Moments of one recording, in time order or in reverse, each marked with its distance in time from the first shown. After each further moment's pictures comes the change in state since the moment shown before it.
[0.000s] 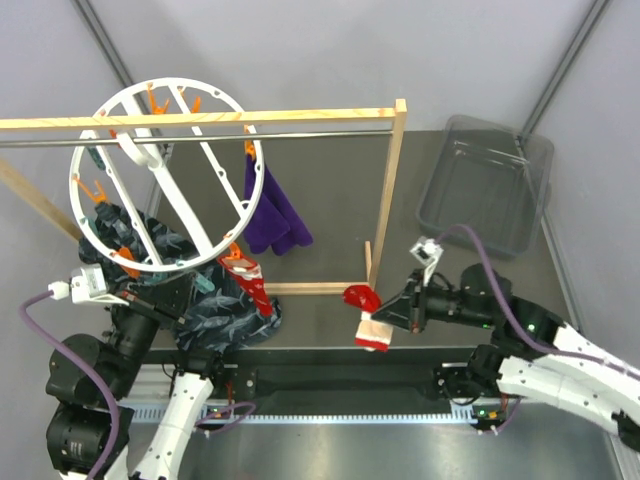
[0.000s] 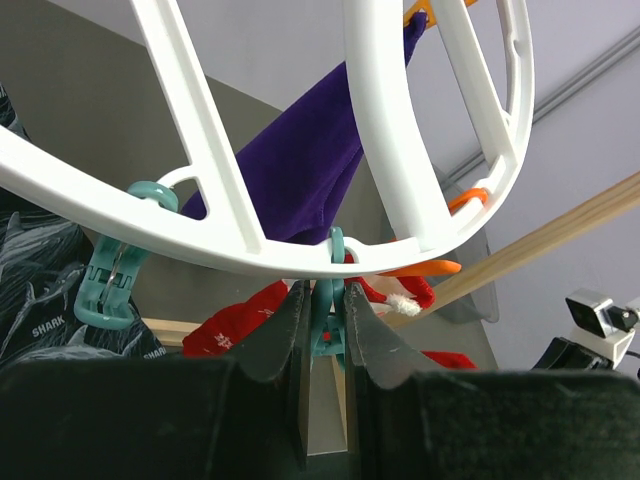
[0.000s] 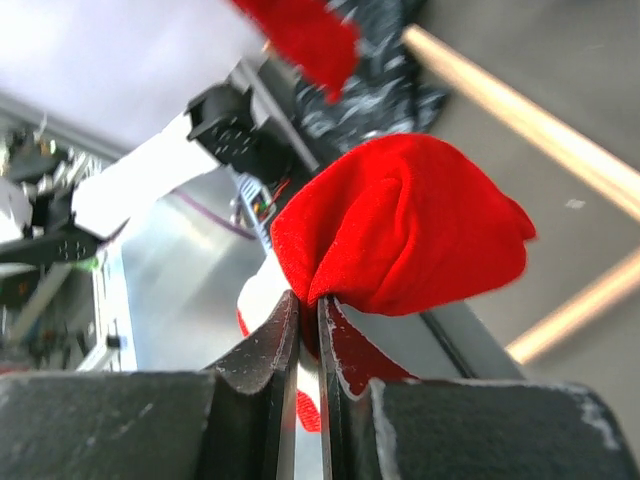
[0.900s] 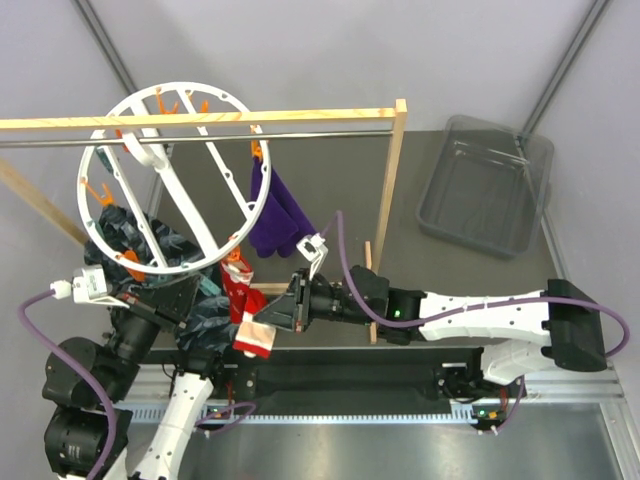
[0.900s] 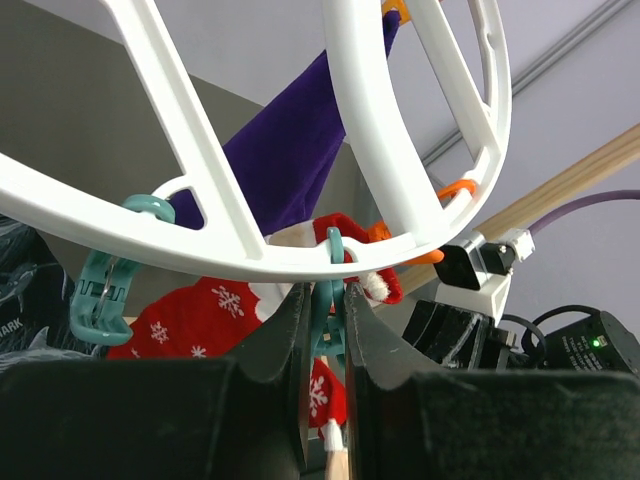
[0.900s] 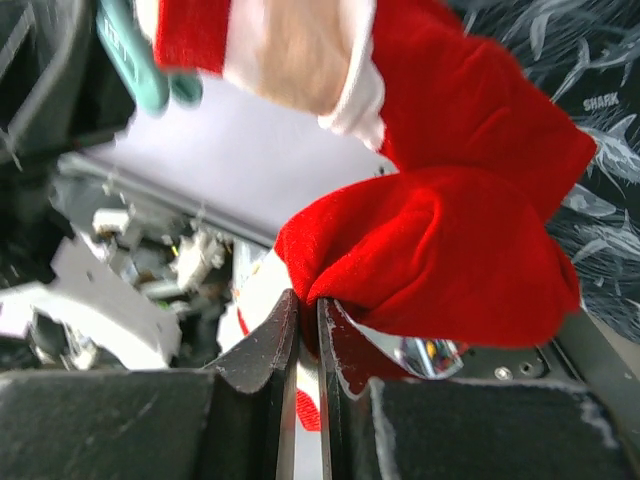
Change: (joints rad) left arm 0.000 0.001 0.015 0.006 0.070 -0.021; right arm 0.427 0.853 0.258 0.837 0.235 0.273
